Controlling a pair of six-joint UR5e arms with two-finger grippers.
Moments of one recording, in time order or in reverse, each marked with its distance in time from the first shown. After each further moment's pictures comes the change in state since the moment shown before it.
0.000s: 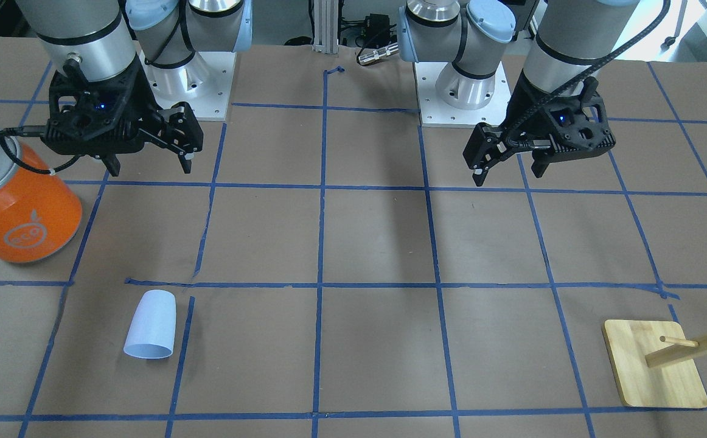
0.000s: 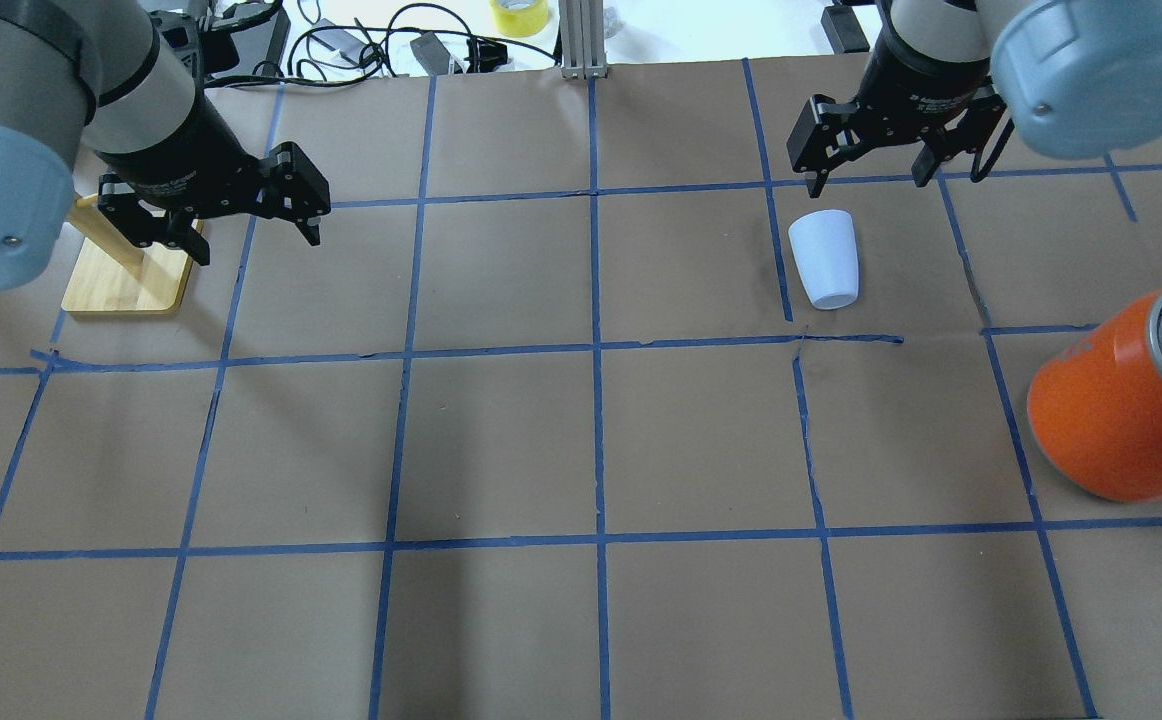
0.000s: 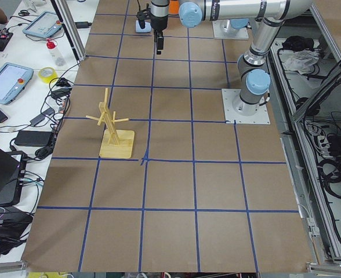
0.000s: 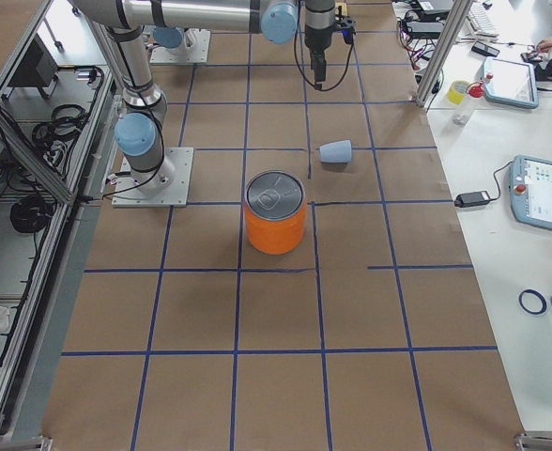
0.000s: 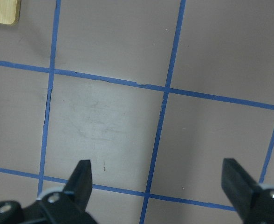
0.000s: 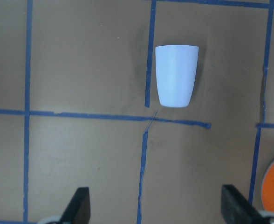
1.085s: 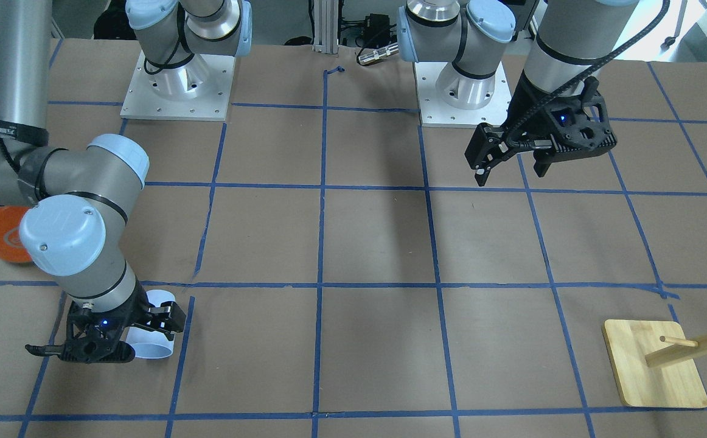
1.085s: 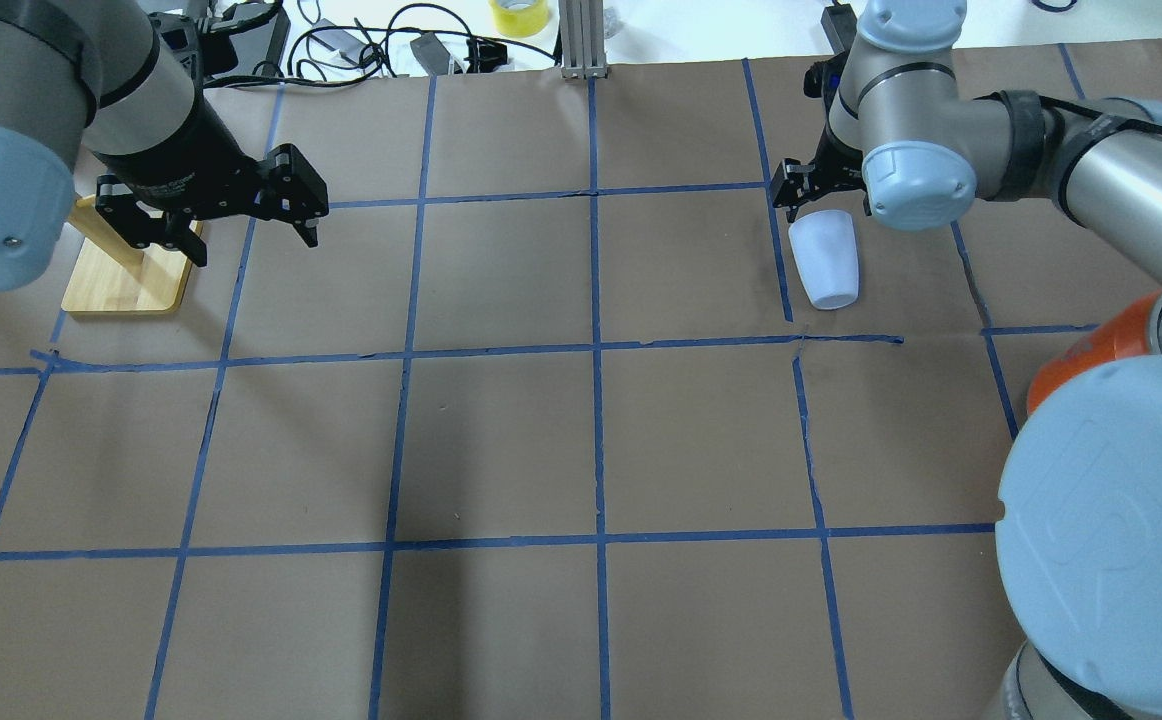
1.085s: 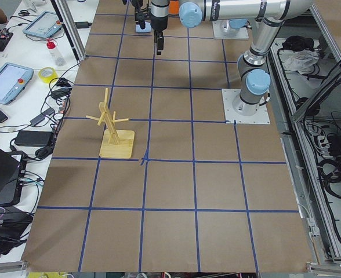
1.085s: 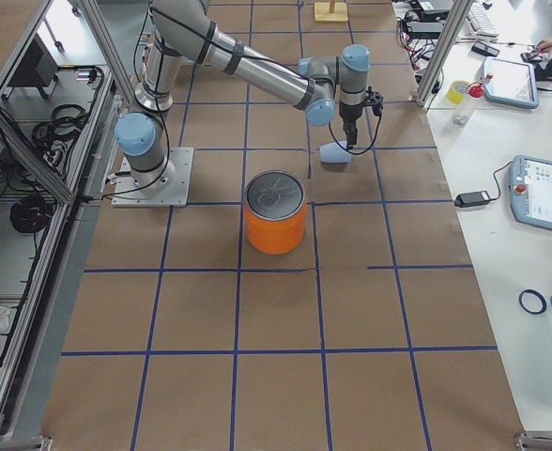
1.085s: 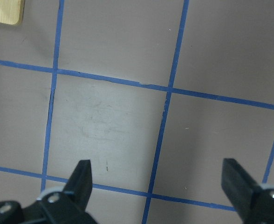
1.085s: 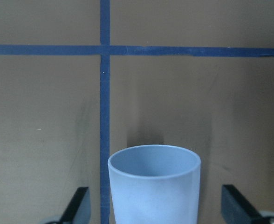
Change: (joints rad) left arm 0.000 0.000 -0.001 0.000 0.006 0.000; right arm -0.034 0.346 0.070 -0.456 -0.040 -0.005
